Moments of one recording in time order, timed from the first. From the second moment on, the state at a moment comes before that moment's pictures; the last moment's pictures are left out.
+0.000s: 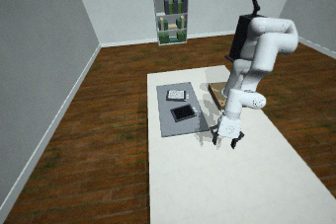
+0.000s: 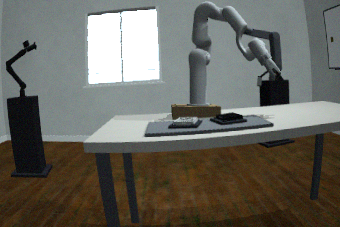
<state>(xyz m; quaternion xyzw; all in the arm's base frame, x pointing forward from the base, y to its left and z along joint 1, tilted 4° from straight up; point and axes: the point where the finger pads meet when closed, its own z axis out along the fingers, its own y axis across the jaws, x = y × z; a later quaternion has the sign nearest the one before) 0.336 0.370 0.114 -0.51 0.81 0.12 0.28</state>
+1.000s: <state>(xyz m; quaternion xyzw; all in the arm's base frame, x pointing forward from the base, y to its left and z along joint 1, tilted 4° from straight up) 0.363 0.356 0.124 -0.54 0.78 0.12 0.29</state>
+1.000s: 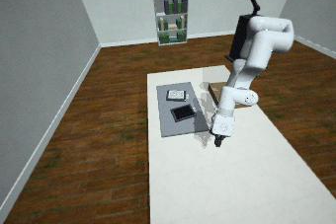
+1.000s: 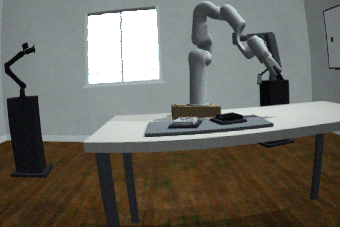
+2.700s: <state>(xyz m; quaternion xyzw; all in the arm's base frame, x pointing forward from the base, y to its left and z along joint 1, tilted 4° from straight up) 0.435 0.223 0.136 -0.66 0.71 0.08 0.22</state>
